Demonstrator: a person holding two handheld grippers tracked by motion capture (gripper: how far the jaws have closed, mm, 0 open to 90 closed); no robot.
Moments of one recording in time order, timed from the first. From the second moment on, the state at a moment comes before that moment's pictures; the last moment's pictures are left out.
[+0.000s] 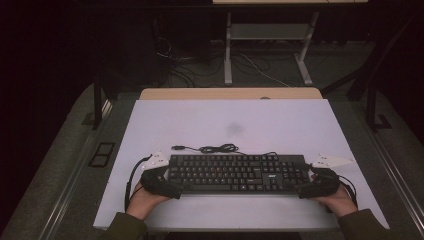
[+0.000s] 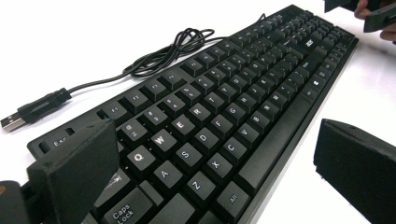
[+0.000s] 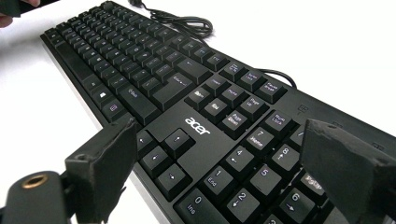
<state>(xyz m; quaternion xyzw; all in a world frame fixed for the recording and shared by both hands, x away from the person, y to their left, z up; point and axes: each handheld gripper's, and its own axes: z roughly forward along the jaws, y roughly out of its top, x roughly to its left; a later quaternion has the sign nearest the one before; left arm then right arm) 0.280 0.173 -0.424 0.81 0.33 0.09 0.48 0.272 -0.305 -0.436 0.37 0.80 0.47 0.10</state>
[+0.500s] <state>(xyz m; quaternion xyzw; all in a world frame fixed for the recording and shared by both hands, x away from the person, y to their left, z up) 0.280 0.169 -0.425 0.81 0.34 0.09 0.48 0.276 -0.294 -0.430 0.34 0.80 0.48 0.09</state>
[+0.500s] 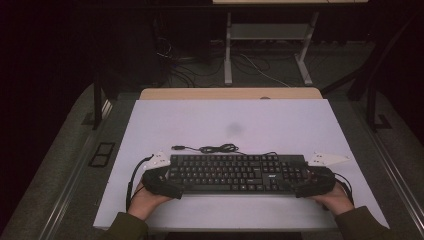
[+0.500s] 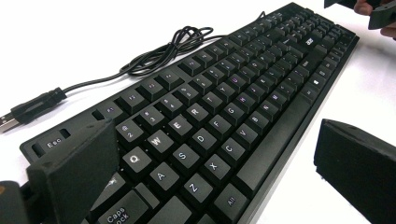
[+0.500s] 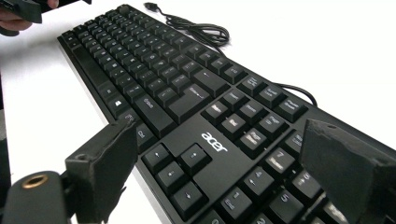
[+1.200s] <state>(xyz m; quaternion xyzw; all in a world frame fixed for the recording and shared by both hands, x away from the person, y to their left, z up) 0.282 0.168 -0.424 0.81 0.33 0.08 0.48 0.283 -0.273 -0.425 0.33 0.80 0.49 0.07</state>
